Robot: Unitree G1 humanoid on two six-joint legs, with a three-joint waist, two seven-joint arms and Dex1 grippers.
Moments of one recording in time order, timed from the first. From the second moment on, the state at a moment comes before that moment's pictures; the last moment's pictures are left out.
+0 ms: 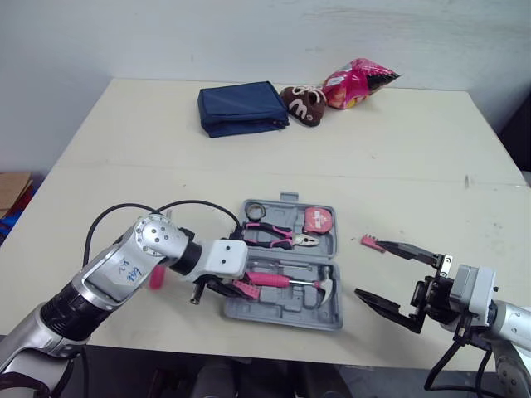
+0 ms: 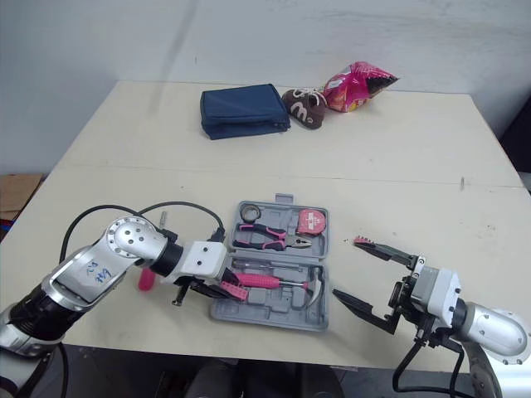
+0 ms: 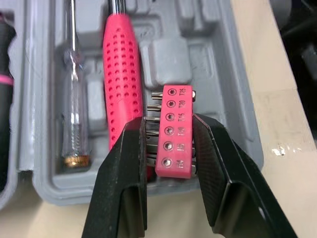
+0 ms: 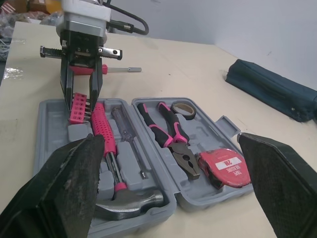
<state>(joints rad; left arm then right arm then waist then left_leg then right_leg) -0.51 0.89 -0.44 -0.38 -0.17 0.54 -1.17 0.29 -0.66 -0.29 -0.43 0.56 -0.15 1.07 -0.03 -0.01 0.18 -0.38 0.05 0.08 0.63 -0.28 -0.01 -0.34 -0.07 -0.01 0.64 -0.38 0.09</state>
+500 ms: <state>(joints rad) -0.46 0.83 -0.44 -0.44 -0.09 0.60 -1.08 0.28 -0.66 -0.29 -0.43 0.55 -0.15 1.07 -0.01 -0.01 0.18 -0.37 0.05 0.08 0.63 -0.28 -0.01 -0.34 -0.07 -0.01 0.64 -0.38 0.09</state>
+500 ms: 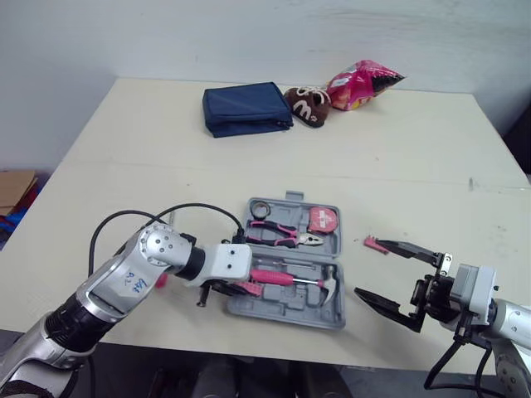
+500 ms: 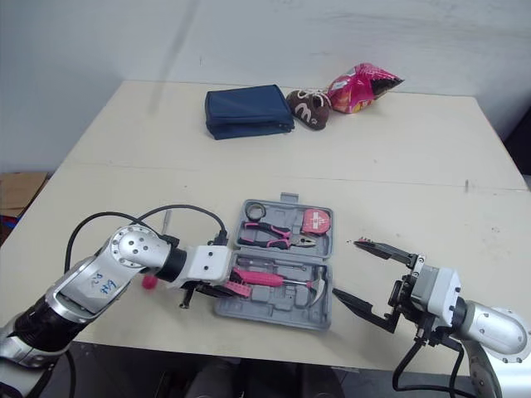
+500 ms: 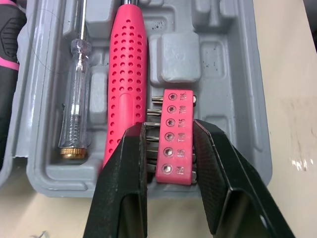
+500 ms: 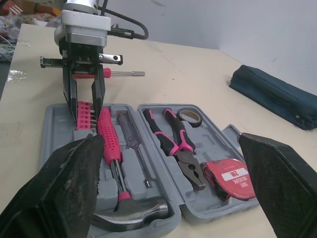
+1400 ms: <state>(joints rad) -0.38 0.78 -0.30 -0.43 -0.17 0.53 -1.06 0.27 -0.65 -0.28 -0.40 0.55 -0.17 1.09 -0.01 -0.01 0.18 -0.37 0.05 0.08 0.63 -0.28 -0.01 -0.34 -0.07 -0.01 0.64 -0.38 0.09</state>
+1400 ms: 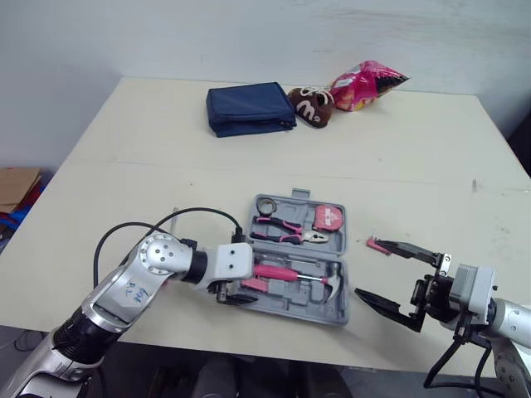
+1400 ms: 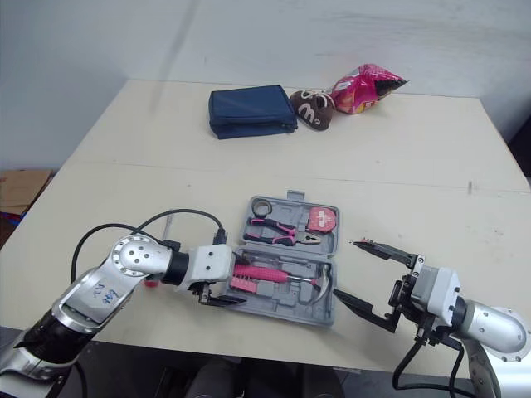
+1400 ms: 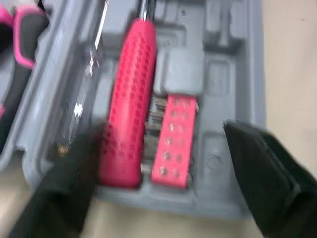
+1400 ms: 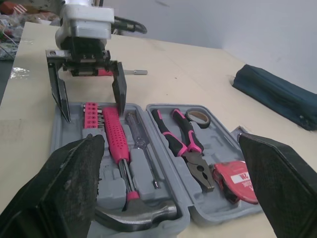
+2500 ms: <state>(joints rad) -0.35 0.77 -0.28 -0.23 -0.15 0.24 -1.15 0.21 -0.68 -0.28 -0.41 0.55 -0.08 1.08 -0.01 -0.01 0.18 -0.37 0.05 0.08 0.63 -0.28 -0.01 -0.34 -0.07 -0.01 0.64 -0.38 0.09</state>
